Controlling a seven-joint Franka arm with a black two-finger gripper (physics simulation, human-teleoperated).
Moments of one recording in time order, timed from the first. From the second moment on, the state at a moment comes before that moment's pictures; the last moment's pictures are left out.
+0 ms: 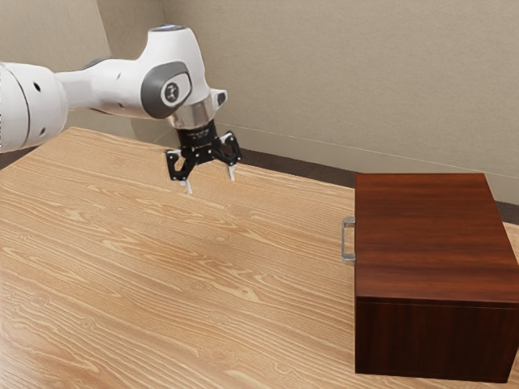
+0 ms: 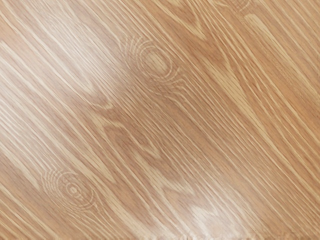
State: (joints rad) arm -0.14 0.28 0.08 -1.61 -0.09 1.91 -0.85
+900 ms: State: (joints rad) arm -0.26 0.41 0.05 -1.45 -0.14 1.88 -0.78
